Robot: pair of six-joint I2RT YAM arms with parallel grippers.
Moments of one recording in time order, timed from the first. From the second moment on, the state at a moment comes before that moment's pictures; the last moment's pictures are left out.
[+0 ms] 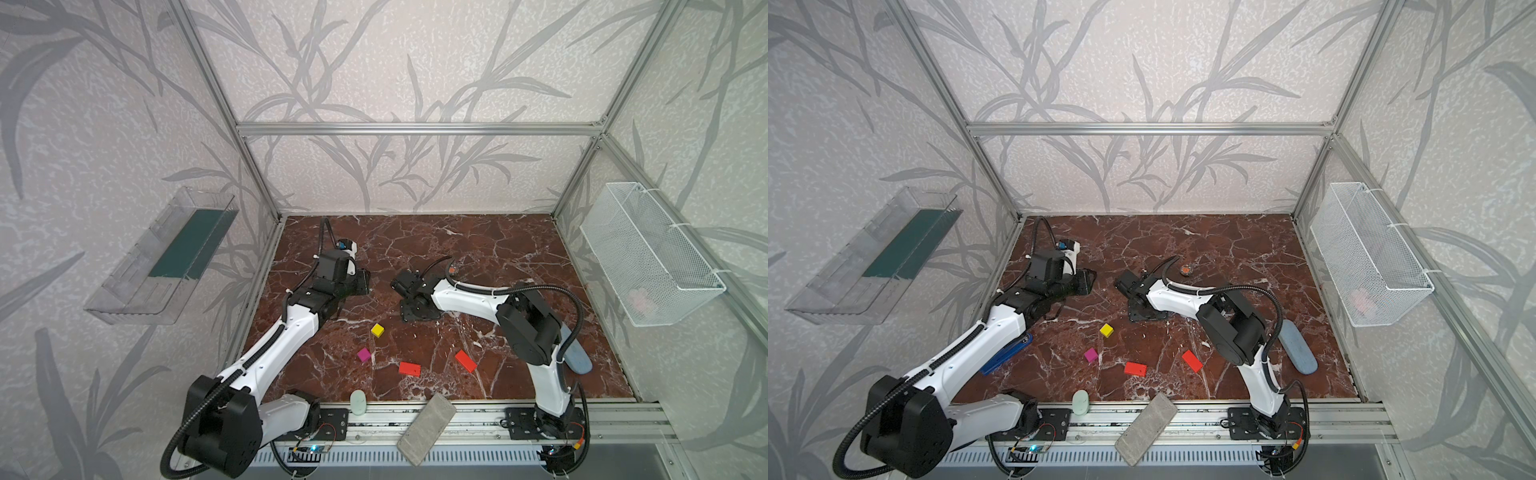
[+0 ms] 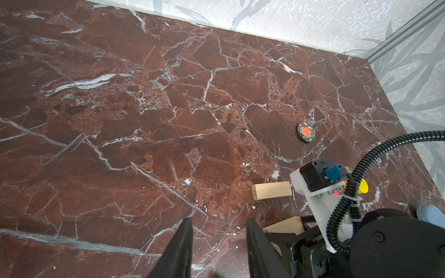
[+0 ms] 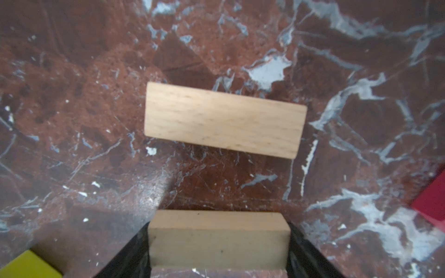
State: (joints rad) left arm -0.31 1.20 0.85 -0.30 0.08 -0.36; right arm 0.88 2.08 1.48 -0.72 0.17 0.79
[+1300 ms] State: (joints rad) left arm -0.30 1.20 0.85 -0.30 0.08 -0.36; right arm 0.84 2.14 1.58 -0.72 0.20 0.79
